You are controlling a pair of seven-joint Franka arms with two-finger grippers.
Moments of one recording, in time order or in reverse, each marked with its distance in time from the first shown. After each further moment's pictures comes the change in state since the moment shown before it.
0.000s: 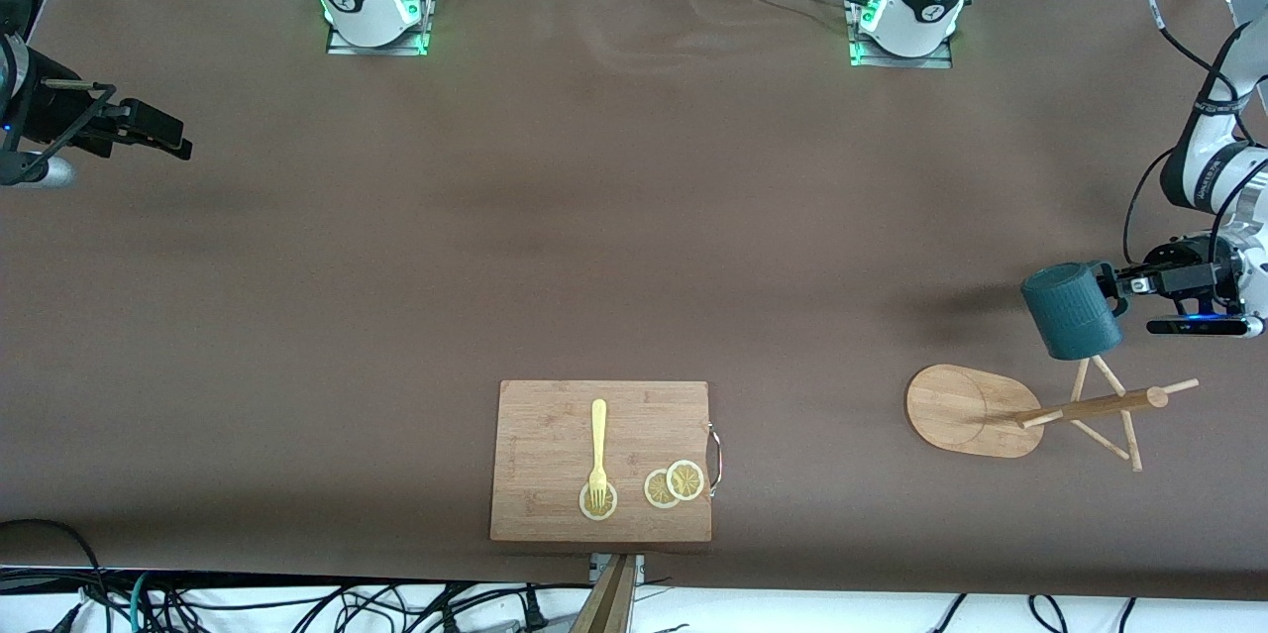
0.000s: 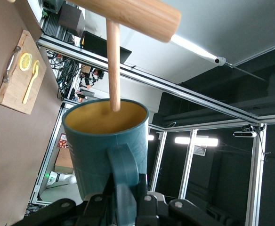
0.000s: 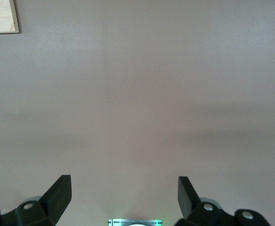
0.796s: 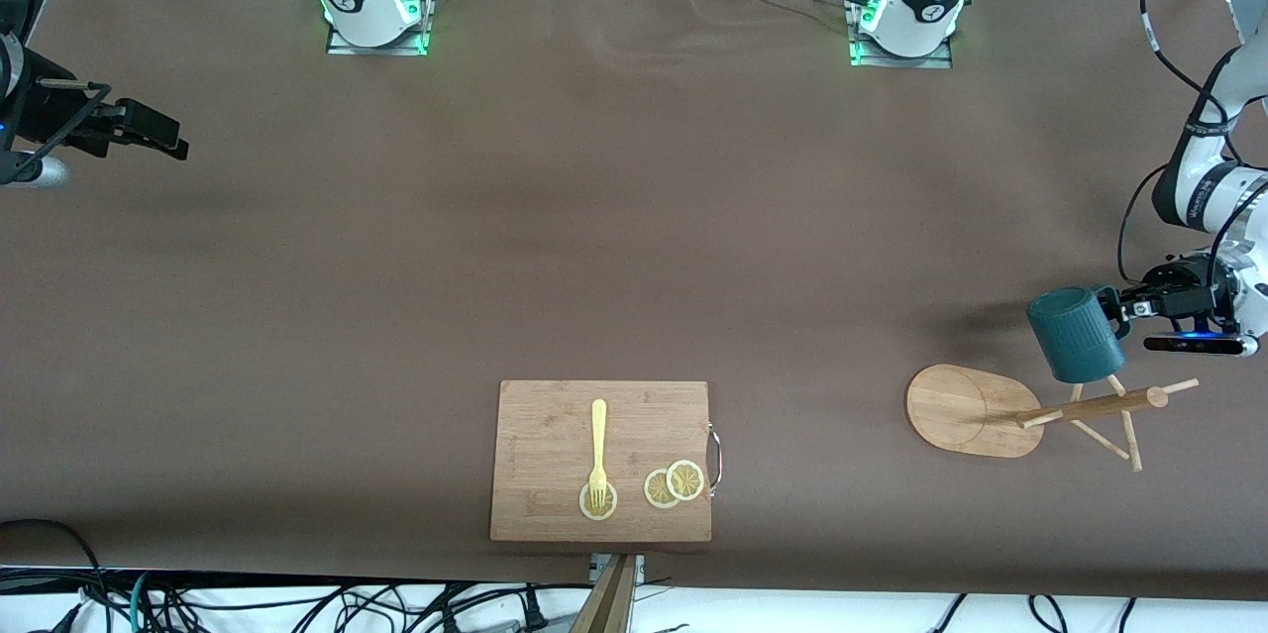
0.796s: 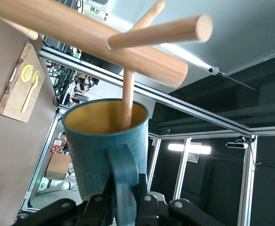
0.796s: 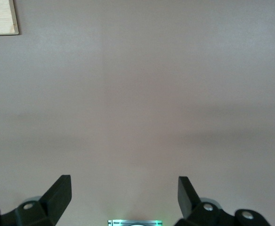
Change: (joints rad) left arm 0.000 0.107 0.003 0.116 -0.012 0.005 -0.049; right arm 0.001 0.000 -0.002 0.003 0.000 0.001 0.000
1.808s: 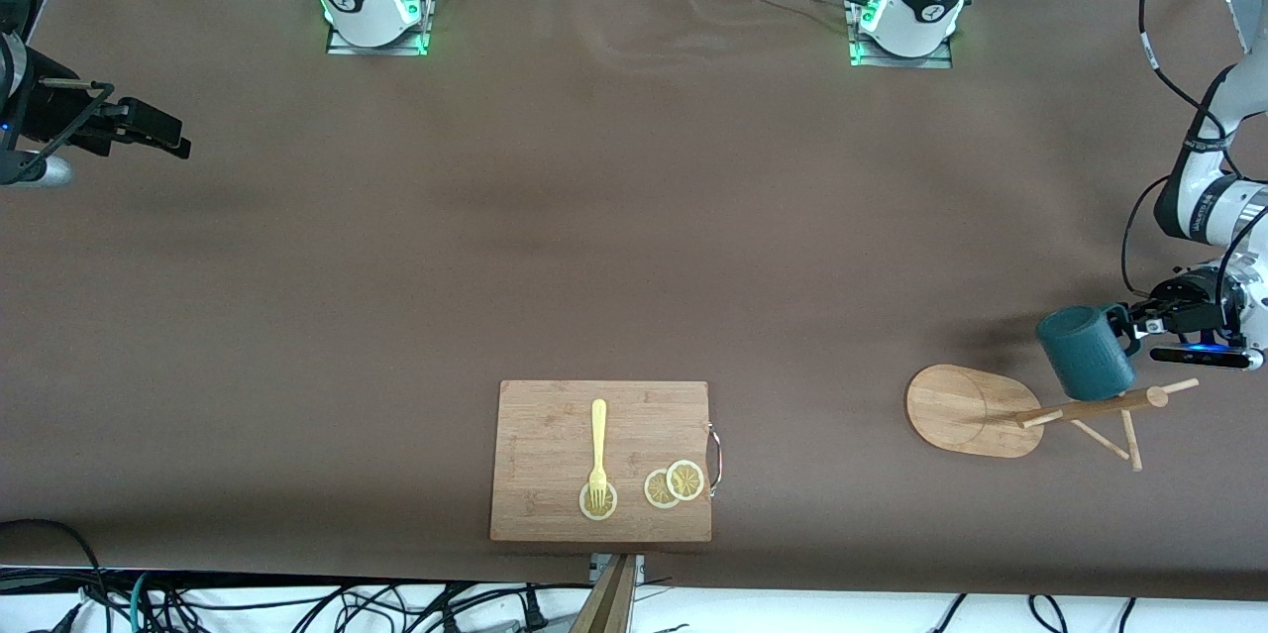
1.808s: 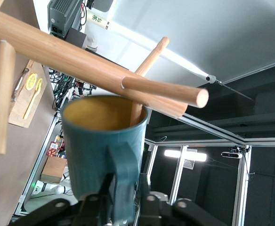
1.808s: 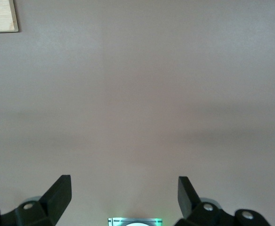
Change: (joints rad) left arm 0.002 0.088 0.005 0.101 0.000 0.005 -0.045; right arm 0.000 0.000 0.000 0.000 0.000 -0.010 0.000
